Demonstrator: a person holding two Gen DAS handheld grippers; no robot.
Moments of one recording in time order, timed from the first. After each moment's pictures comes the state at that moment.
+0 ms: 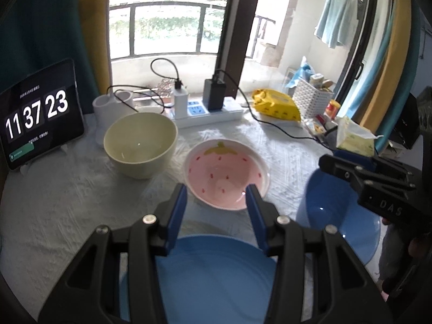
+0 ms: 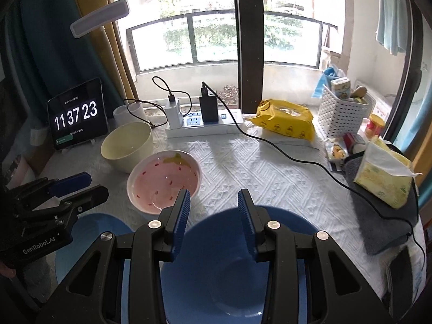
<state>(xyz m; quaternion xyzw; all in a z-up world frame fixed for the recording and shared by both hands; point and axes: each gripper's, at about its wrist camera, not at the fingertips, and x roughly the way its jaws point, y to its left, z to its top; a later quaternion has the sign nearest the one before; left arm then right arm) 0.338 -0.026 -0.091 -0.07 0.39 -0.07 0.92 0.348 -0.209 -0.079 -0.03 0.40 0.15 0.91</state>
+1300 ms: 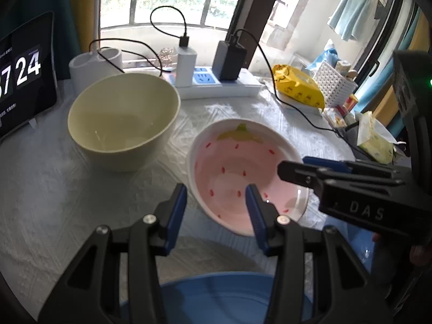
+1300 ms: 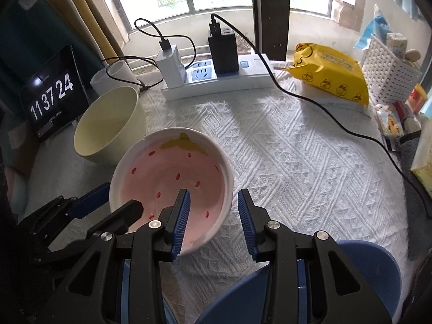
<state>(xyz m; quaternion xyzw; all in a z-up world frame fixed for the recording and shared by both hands) 0.404 -0.020 -0.152 -0.11 0.45 -0.08 0.88 0.436 -0.158 -0.148 0.00 0.54 0.15 0.83</state>
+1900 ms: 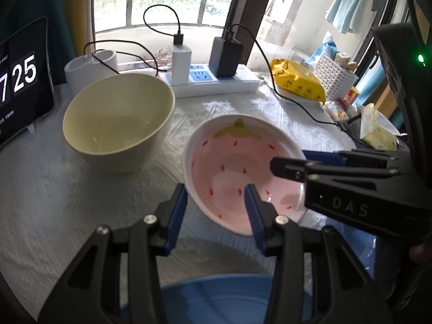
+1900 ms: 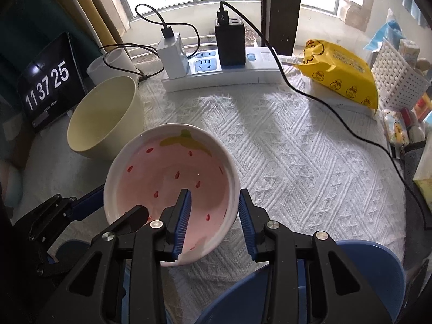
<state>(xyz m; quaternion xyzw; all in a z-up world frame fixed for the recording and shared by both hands) 0.407 -0.027 -0.156 -0.09 0.45 -0.08 0.88 0.445 -0.144 -0.155 -0.04 0.55 0.14 0.82</state>
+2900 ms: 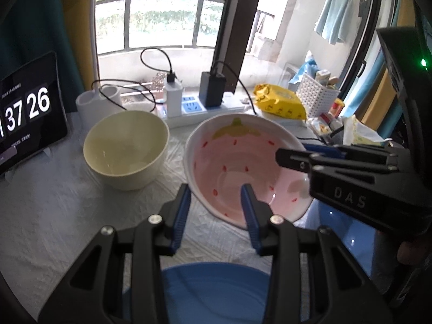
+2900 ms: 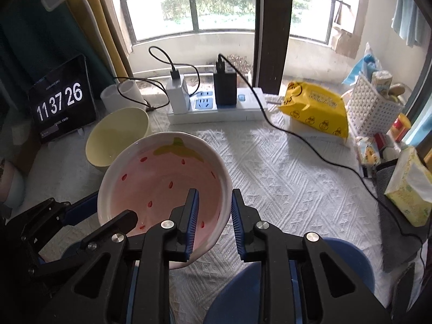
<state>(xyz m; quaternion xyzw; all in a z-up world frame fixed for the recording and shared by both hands) 0.377 -0.031 -0.109 -0.07 0.40 -0.08 0.91 0.416 -0.155 -0.103 -0.05 0.48 0.14 0.87</state>
